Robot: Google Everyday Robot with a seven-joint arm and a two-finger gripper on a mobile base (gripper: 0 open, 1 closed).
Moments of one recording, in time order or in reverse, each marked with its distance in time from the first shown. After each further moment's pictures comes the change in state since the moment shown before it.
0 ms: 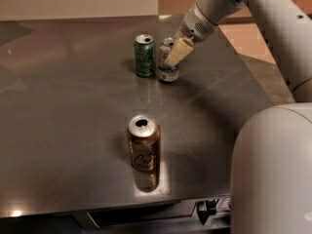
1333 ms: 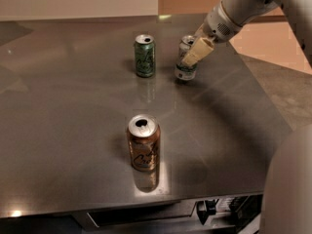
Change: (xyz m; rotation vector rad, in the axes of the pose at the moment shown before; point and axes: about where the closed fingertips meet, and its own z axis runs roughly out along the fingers) arm 0.036 0.001 -0.040 0.099 -0.016 0.058
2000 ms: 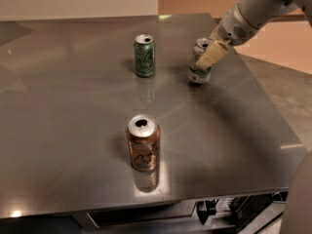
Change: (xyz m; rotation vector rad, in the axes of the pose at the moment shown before) arm 0.036 0.003 -0.027 0.053 0.048 0.039
